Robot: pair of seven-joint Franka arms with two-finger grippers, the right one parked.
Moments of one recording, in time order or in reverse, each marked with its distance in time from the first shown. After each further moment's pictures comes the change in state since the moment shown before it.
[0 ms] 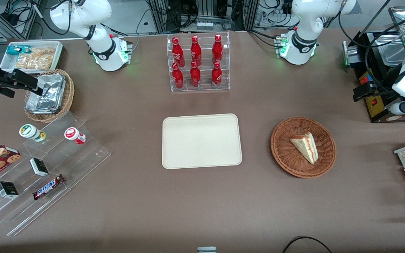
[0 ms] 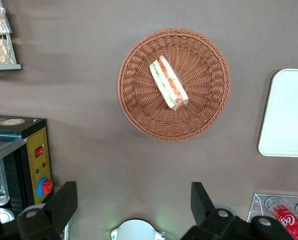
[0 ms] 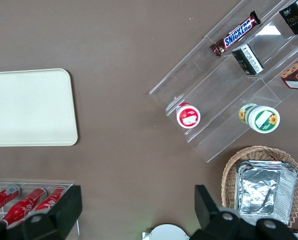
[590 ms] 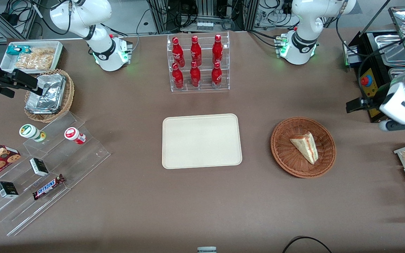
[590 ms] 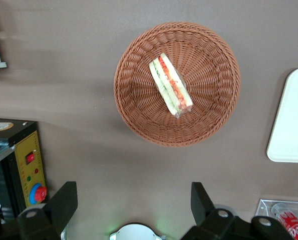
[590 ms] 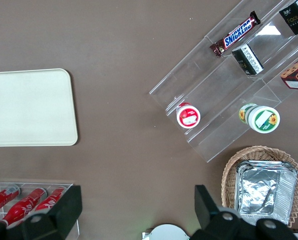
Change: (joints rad) arm 0.000 0.105 0.001 -0.030 0.000 0.077 0.000
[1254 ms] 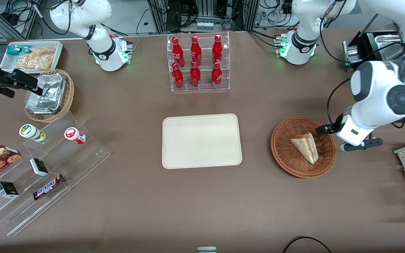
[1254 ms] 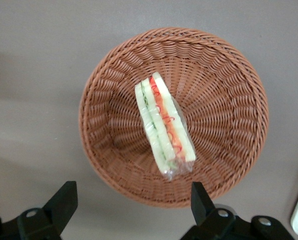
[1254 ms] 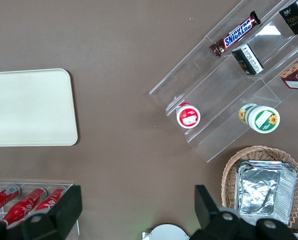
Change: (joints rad) arm -0.043 0.021 -0.002 -0.447 -0.001 0.576 -0.181
